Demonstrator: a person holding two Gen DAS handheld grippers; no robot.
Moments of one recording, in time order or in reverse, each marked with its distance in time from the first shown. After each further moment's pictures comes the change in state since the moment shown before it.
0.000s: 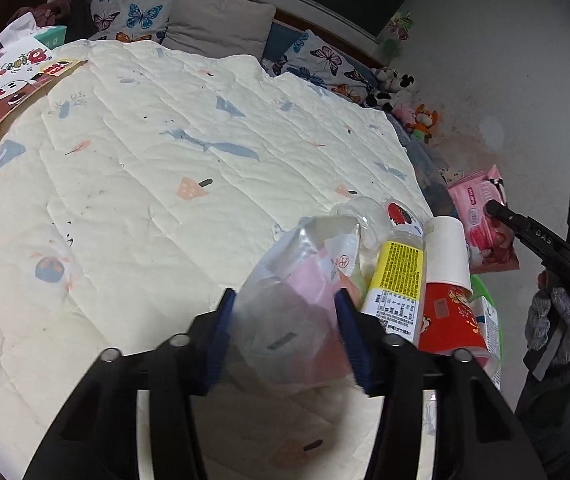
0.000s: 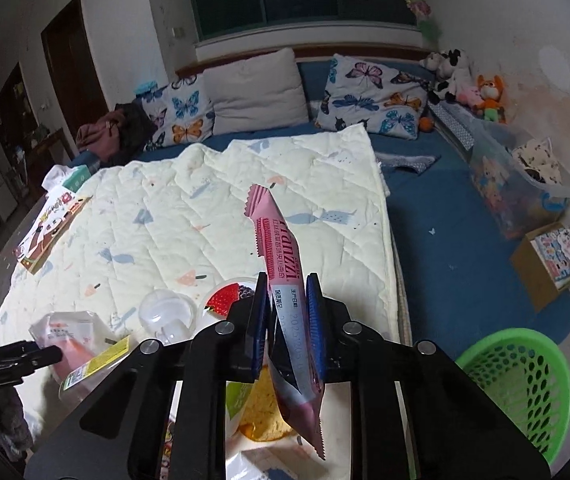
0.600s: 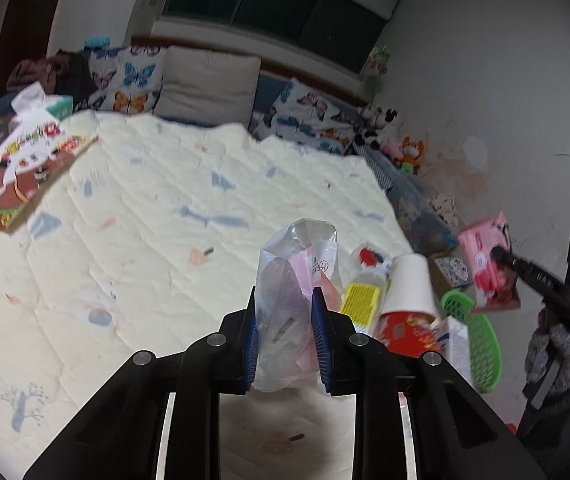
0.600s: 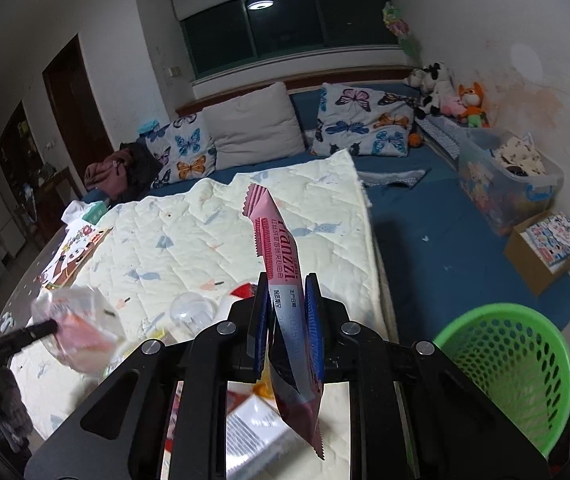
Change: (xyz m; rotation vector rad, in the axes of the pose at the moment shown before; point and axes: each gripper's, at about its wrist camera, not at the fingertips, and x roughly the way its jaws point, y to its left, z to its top) left arm -0.076 -0.028 0.009 0.094 -0.187 0.020; right arm -0.073 -0.015 -0.027 0.086 -0.109 0.012
